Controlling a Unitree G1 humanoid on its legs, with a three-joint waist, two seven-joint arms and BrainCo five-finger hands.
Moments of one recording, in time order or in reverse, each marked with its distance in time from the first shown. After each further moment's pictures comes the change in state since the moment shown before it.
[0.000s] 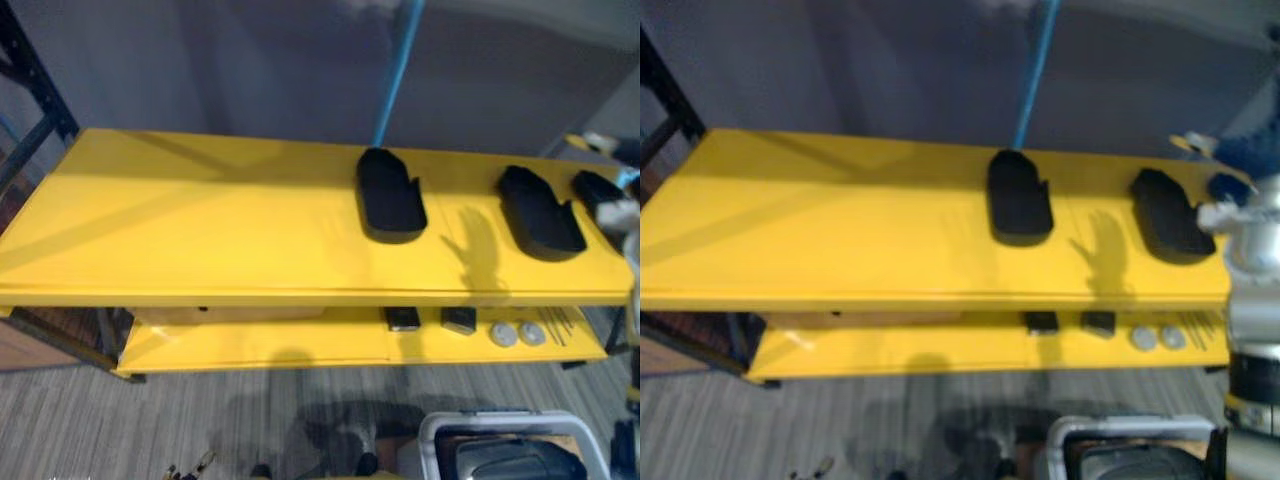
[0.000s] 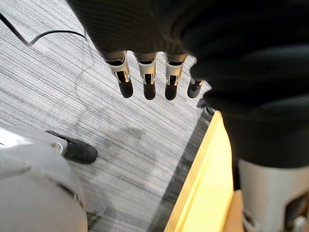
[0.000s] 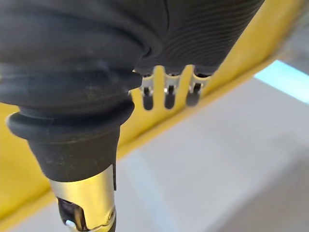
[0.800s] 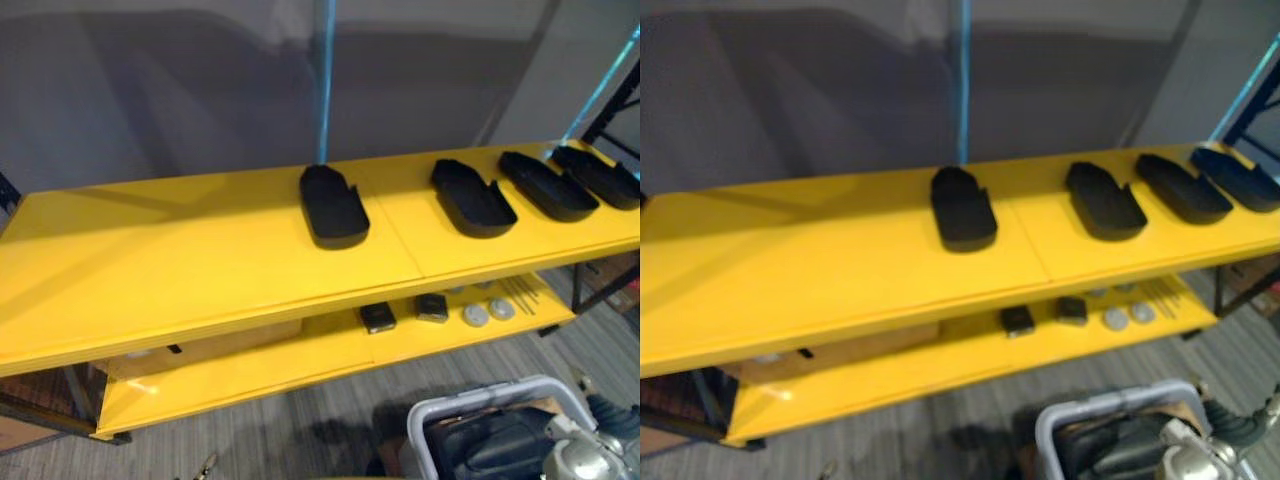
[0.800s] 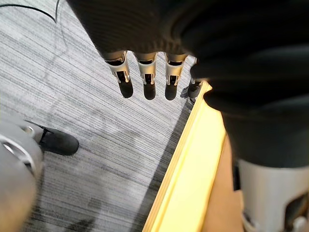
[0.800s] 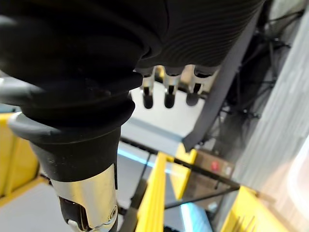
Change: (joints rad) left arm -0.015 -0.040 0.095 0.000 -0.015 0.000 0.037; right arm 0.301 0.490 -0.109 0.277 -0.024 -0.259 -0.218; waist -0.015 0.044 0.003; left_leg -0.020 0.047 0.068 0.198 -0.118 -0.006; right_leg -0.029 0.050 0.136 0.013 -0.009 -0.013
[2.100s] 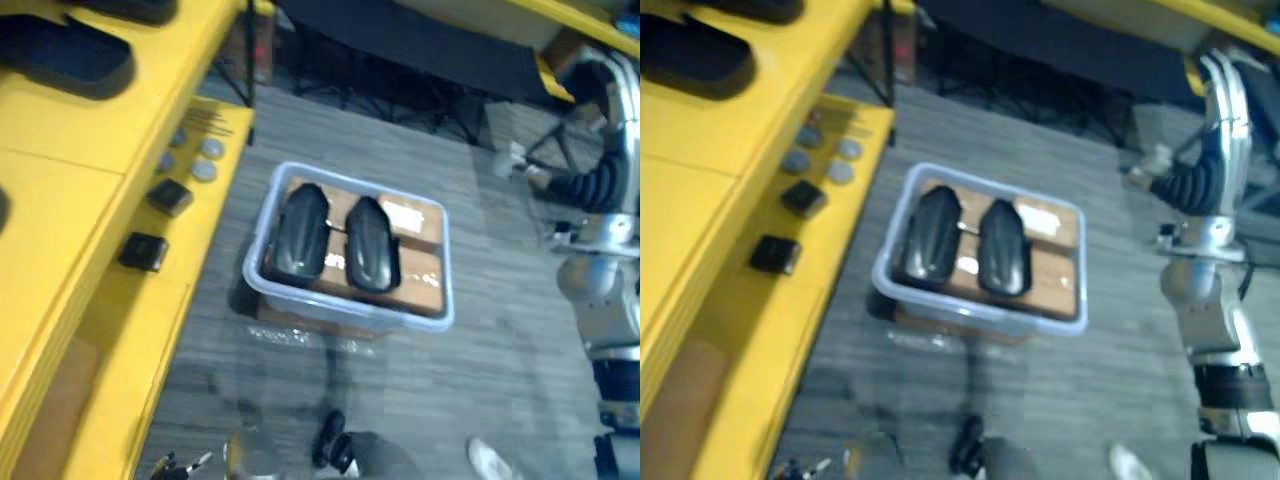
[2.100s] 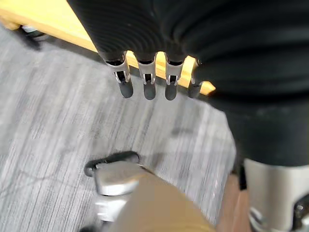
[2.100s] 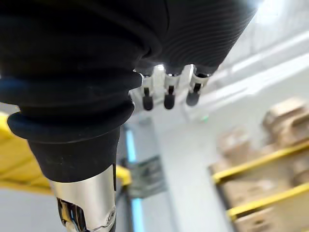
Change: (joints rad) left arm -0.067 0.208 -0.071 -0.028 0.340 0.072 -0.226; right arm -0.512 -0.661 0.439 -0.152 -0.213 -0.046 -0.025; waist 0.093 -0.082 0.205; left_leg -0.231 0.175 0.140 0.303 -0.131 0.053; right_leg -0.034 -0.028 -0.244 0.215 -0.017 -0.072
